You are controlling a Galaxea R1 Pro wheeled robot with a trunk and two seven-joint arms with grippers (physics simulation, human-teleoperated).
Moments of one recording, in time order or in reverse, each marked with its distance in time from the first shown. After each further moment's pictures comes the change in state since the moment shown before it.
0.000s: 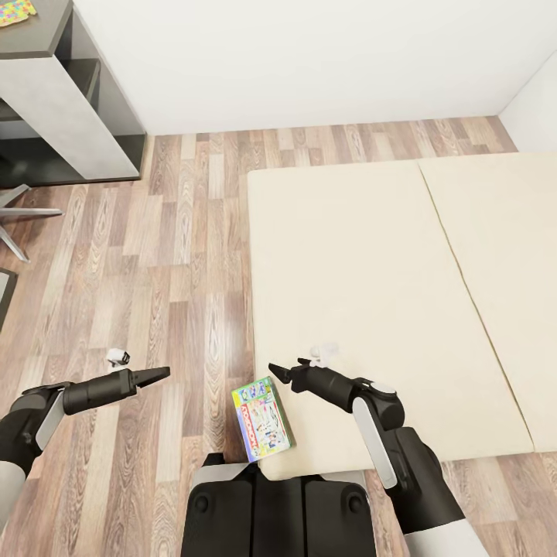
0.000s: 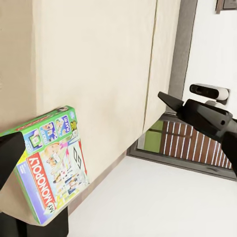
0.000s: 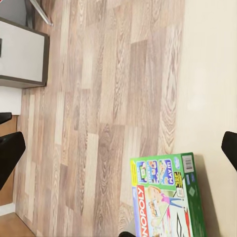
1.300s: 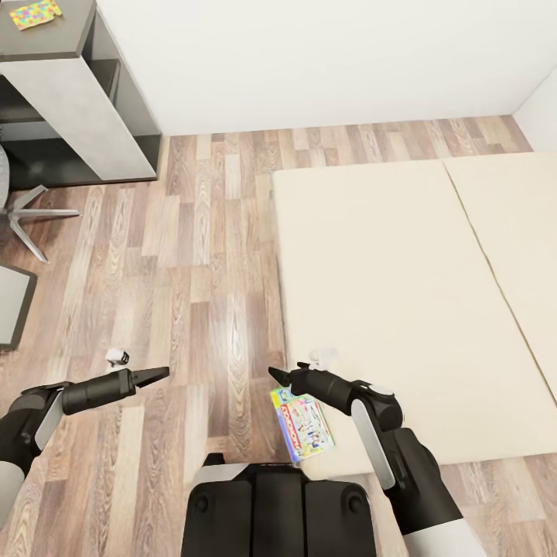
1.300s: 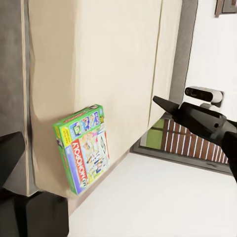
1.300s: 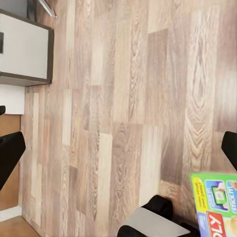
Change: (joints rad) left arm 0.000 0.003 0.000 0.000 -0.001 0.001 -0.002; right arm 0.000 0.001 -0.001 0.031 0.001 -0.003 0.000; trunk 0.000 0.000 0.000
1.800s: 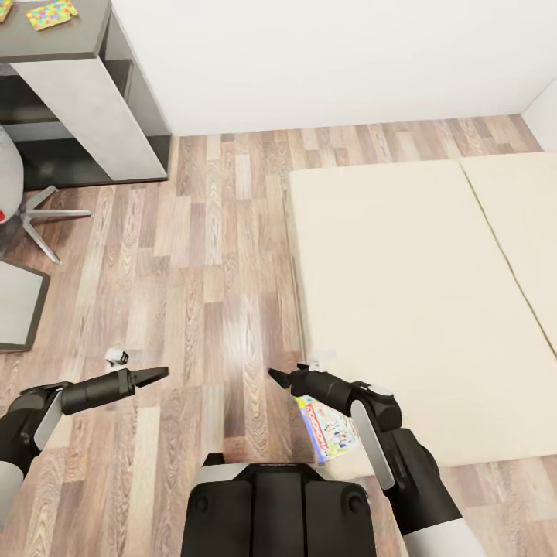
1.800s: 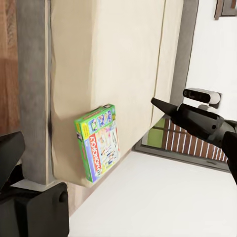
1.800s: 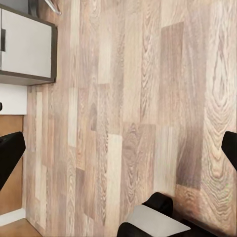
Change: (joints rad) left arm 0.000 0.002 0.002 0.000 0.000 0.001 0.000; right arm 0.000 0.000 -0.002 0.013 0.000 0.000 0.000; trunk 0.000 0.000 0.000
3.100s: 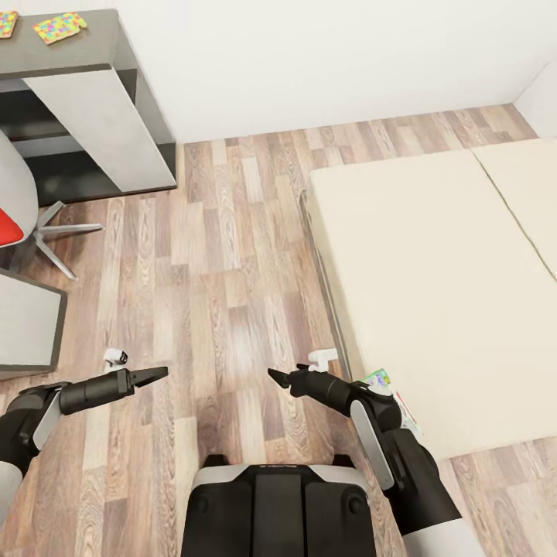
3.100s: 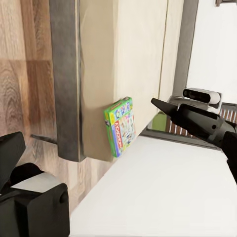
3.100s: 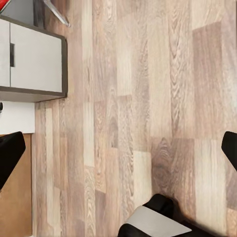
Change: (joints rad) left arm 0.000 0.003 0.000 0.000 0.000 -0.001 -0.003; right arm 0.000 0.001 0.001 0.000 -0.001 0.000 0.000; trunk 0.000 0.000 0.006
